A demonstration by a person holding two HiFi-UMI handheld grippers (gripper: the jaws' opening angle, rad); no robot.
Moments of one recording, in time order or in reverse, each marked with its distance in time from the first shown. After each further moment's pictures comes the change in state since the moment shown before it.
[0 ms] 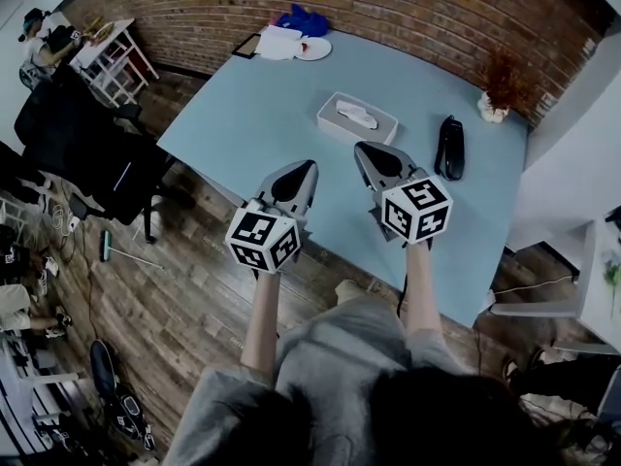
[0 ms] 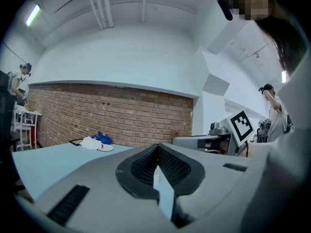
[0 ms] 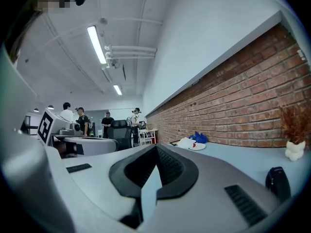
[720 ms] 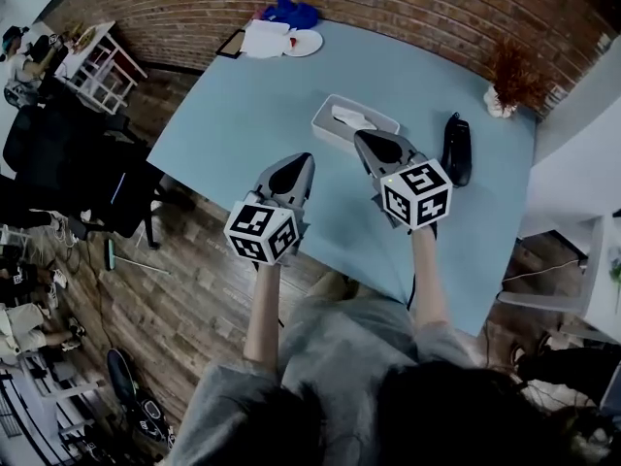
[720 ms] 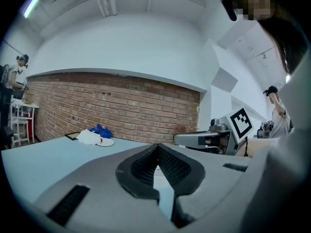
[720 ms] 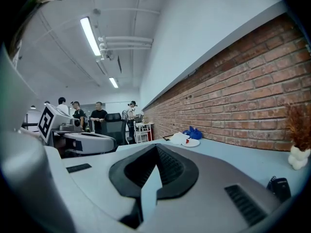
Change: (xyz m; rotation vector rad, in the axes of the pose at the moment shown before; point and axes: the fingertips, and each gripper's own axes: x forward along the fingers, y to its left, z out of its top) left arm 0.075 0.058 -0.009 -0.037 0.084 -0.022; right arm 0.063 -0.071 -0.004 -0.004 0.082 -0.041
